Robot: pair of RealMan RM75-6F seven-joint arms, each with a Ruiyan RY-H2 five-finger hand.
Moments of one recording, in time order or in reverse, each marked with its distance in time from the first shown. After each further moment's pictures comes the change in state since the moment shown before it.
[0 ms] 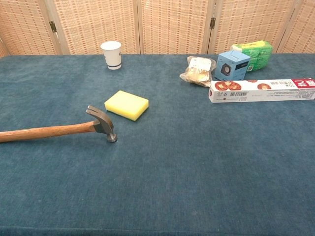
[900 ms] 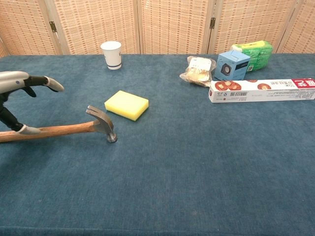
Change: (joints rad) left arm -0.383 -0.187 -0.078 0.031 -0.303 -0.447 0.293; right arm -0.019 0.006 -0.007 0.012 0.013 0.013 0.021
